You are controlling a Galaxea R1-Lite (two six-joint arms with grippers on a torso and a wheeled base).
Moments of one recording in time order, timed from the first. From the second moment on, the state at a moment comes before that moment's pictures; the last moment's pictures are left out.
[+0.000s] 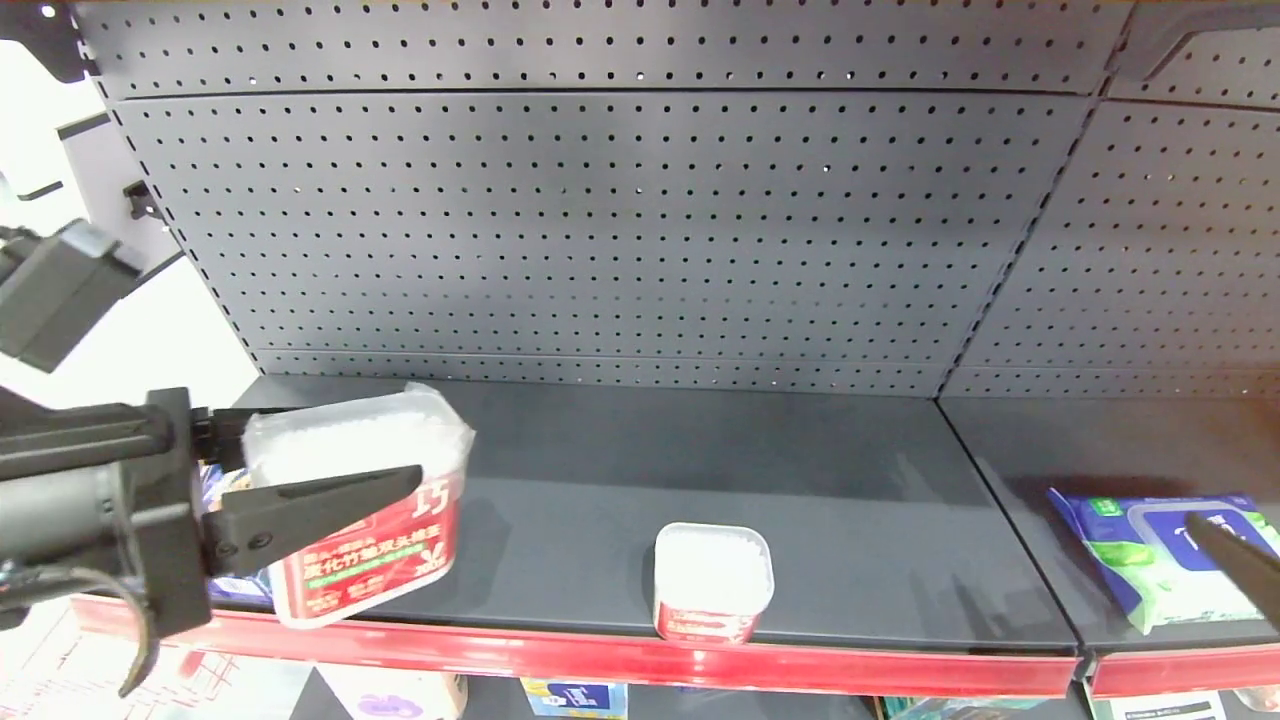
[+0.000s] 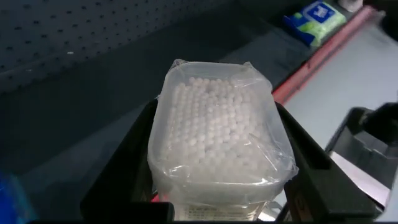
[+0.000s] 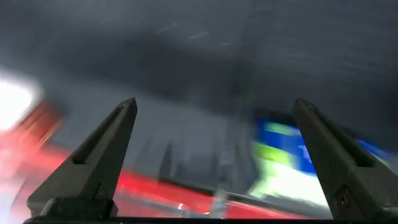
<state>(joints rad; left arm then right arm) -0.35 1.17 -0.72 -0.14 -0.53 0.04 0.18 0.71 -0.29 -0.33 -0.14 -0.09</state>
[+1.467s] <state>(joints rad) -0.42 2.12 -1.18 -0.76 -1.09 0.17 0.00 0.43 -0.37 -0.09 -0.22 -0.16</state>
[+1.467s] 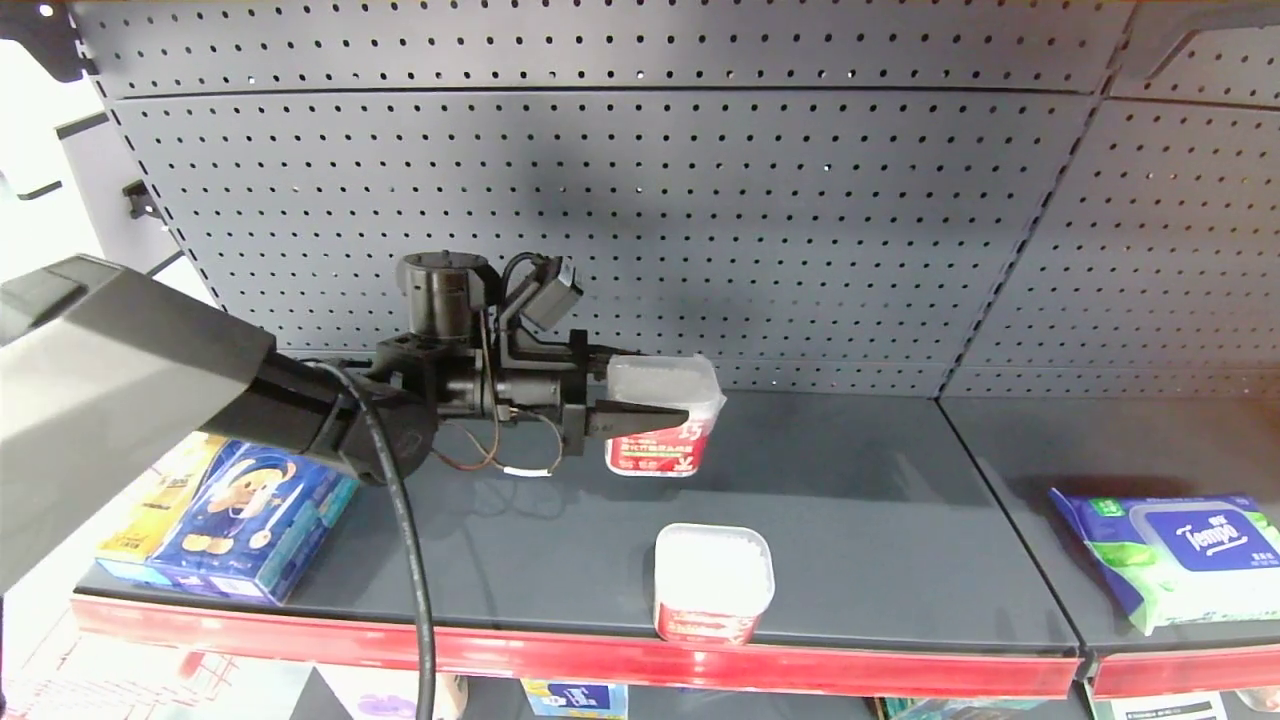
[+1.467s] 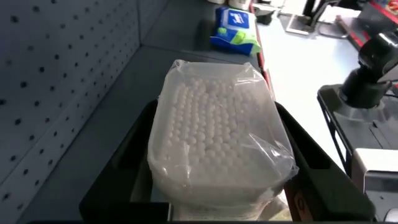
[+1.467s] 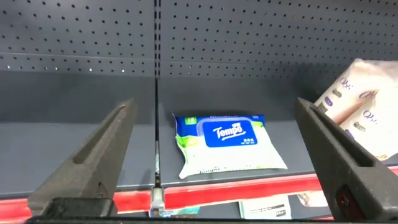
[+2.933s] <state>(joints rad) -0.47 2.43 -1.31 -1.02 -1.19 0.12 0.01 0.51 -0.38 -0.09 -0.22 -0.20</state>
